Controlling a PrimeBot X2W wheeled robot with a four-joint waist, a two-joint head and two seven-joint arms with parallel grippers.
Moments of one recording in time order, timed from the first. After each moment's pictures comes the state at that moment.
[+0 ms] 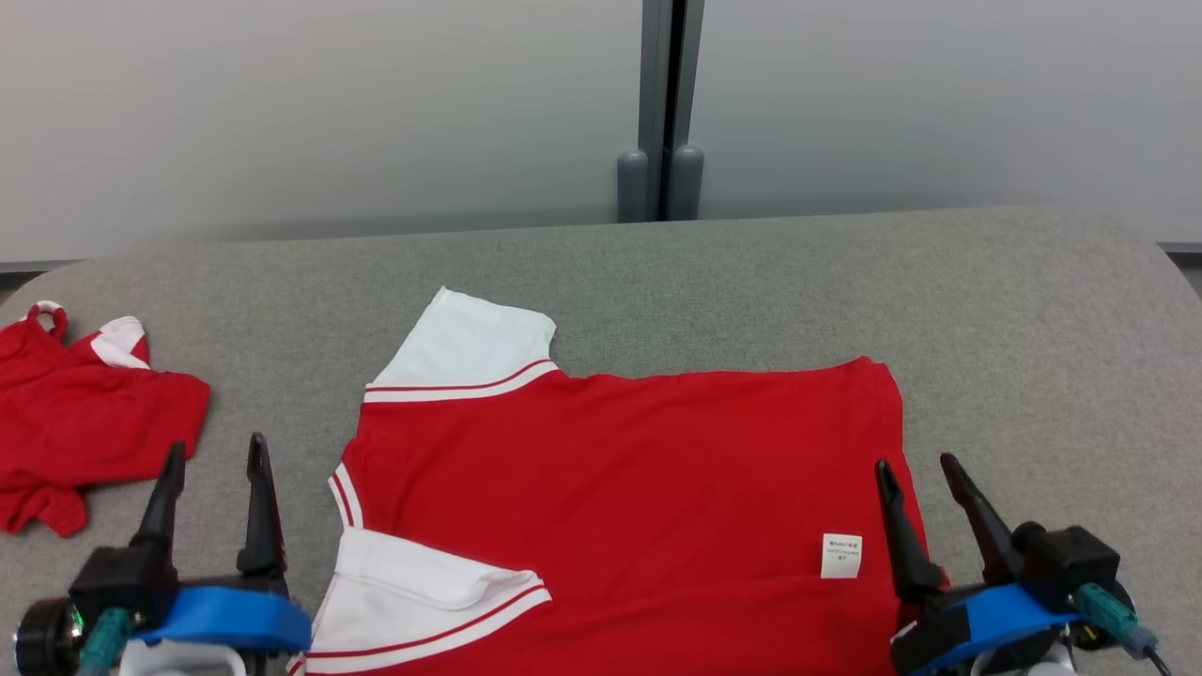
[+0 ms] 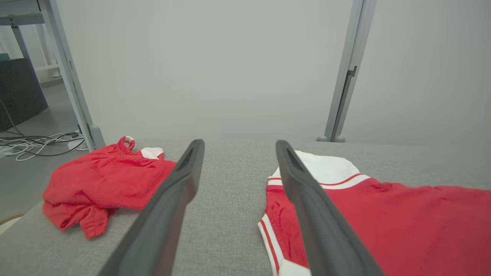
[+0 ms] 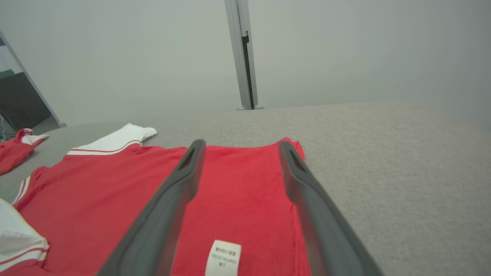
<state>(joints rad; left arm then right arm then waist) -0.02 0.11 0.09 0.25 -0.13 -0.12 -0.26 -0.05 -0.05 0.05 0.30 0.20 0.13 -0.26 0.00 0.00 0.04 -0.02</state>
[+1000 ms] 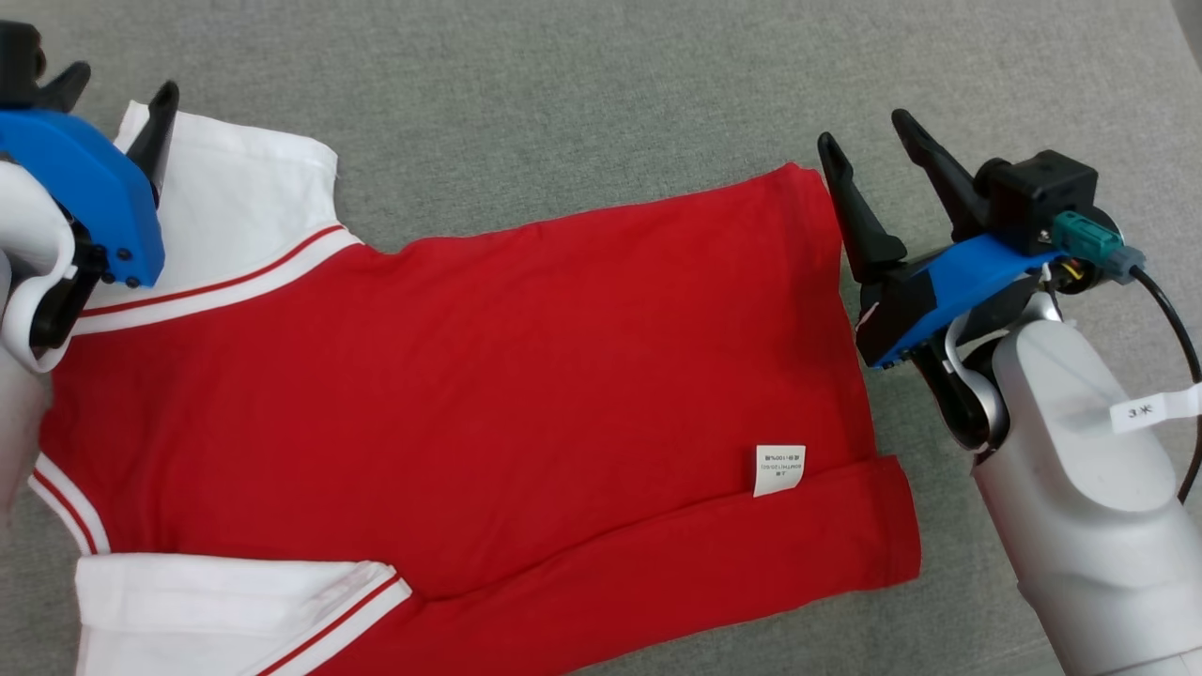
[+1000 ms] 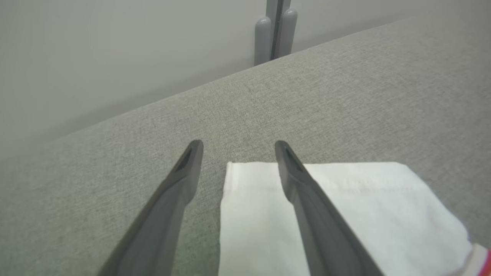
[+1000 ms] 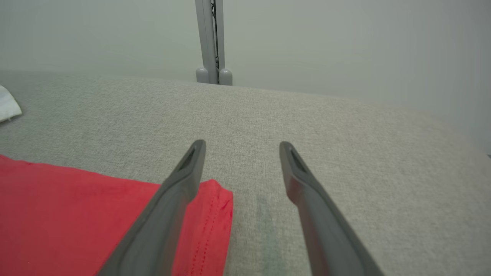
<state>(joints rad) -0.96 0.57 -0.57 0.67 -0.62 -0.13 0.21 -0.71 -0.17 0.24 0.51 0.27 0.13 -0.11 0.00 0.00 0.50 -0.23</state>
